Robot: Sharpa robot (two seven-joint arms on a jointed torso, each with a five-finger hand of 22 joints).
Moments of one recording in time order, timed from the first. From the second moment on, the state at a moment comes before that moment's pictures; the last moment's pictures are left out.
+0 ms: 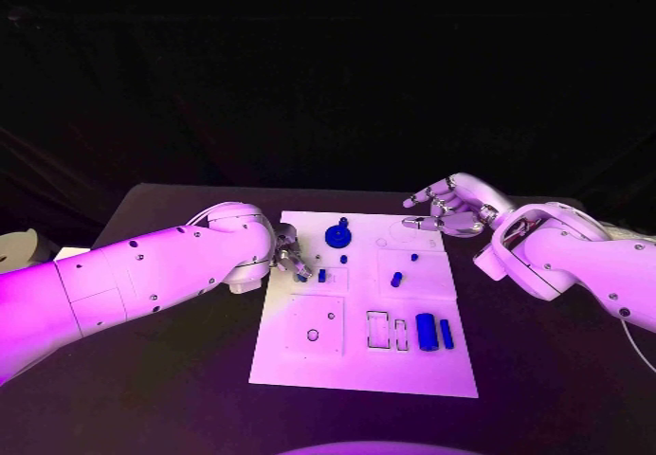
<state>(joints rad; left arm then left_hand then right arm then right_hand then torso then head) 1.24 -0.59 -0.04 1.36 -1.17 0.16 -0.64 1.10 -0.12 0.51 0.09 0.51 1.02 0.01 0.63 0.53 1.44 -0.06 1.21 1.12 1.46 -0.11 1.57 1.31 0.04 1.47 0.00 1.50 1.31 1.17 -0.98 0.03 1.58 -1.07 -0.39 0.07 1.38 -0.07 -0.04 0.23 0.31 0.99 0.14 0.07 0.07 1.32 0.05 0.90 1.12 1.46 -0.02 1.51 1.31 0.03 1.47 0.08 1.47 1.31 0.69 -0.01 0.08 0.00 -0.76</state>
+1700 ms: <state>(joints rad) 1.24 -0.59 -0.04 1.34 -1.17 0.18 -0.64 1.04 -0.14 0.37 0.11 0.51 1.04 0.00 0.64 0.51 1.44 -0.07 1.22 1.13 1.46 -0.11 1.57 1.31 0.03 1.47 0.01 1.51 1.31 1.17 -0.98 0.03 1.59 -1.07 -0.39 0.07 1.38 -0.07 -0.04 0.24 0.31 0.99 0.14 0.07 0.07 1.32 0.05 0.89 1.12 1.46 -0.02 1.51 1.31 0.03 1.47 0.08 1.47 1.31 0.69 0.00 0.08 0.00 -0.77</state>
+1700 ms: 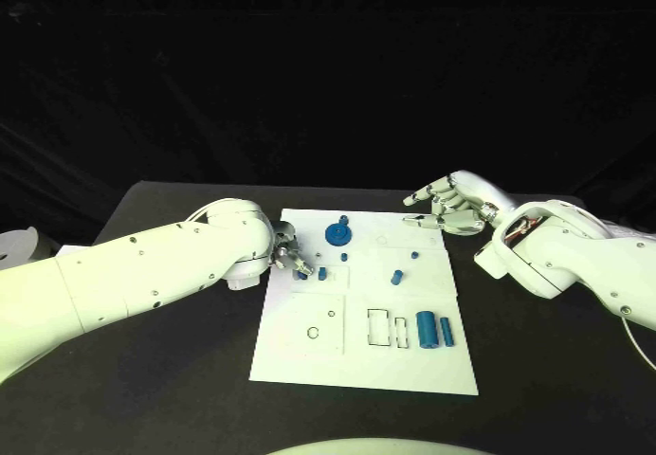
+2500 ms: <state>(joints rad) 1.25 -0.58 -0.04 1.34 -1.16 0.19 -0.64 1.07 -0.11 0.34 0.10 0.51 1.04 -0.01 0.64 0.51 1.45 -0.07 1.22 1.13 1.47 -0.11 1.57 1.31 0.03 1.47 0.01 1.51 1.31 1.17 -0.99 0.03 1.59 -1.07 -0.39 0.07 1.38 -0.07 -0.04 0.24 0.31 0.99 0.14 0.07 0.07 1.32 0.05 0.89 1.12 1.46 -0.02 1.51 1.31 0.03 1.47 0.08 1.47 1.31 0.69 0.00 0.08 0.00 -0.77</state>
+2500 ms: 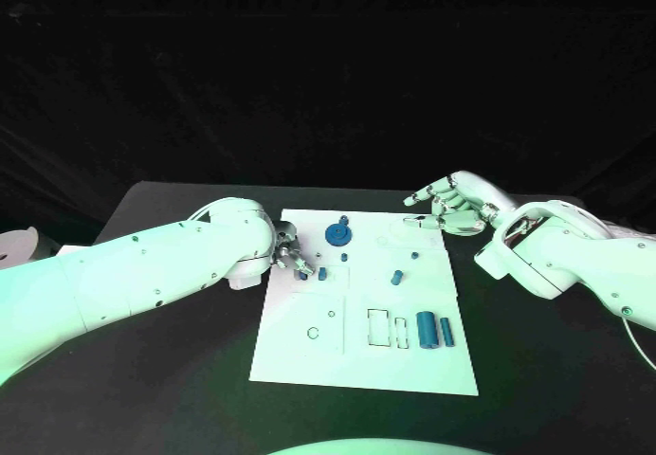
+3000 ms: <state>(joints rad) 1.25 -0.58 -0.04 1.34 -1.16 0.20 -0.64 1.14 -0.09 0.36 0.09 0.51 1.05 0.00 0.64 0.50 1.45 -0.07 1.23 1.13 1.47 -0.11 1.57 1.31 0.03 1.47 0.01 1.51 1.31 1.17 -0.98 0.03 1.59 -1.07 -0.38 0.07 1.38 -0.07 -0.04 0.24 0.31 0.99 0.14 0.07 0.07 1.32 0.05 0.89 1.12 1.46 -0.02 1.51 1.31 0.03 1.47 0.08 1.47 1.31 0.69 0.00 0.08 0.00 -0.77</state>
